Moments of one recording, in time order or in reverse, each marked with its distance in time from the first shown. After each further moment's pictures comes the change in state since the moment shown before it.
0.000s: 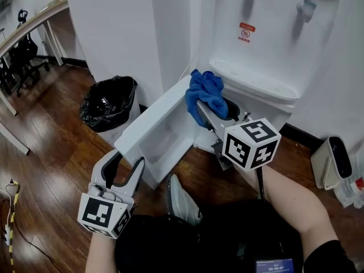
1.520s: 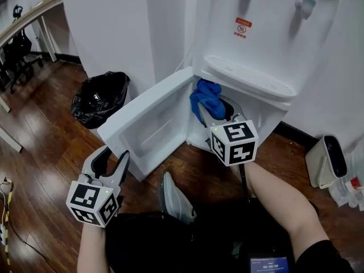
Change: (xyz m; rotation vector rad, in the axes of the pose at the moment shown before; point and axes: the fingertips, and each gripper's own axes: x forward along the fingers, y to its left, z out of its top) left arm 0.012 0.030 -0.042 -0.094 0.114 0.042; right arm 0.007 -0.050 -0.054 -0.186 0.106 -0.200
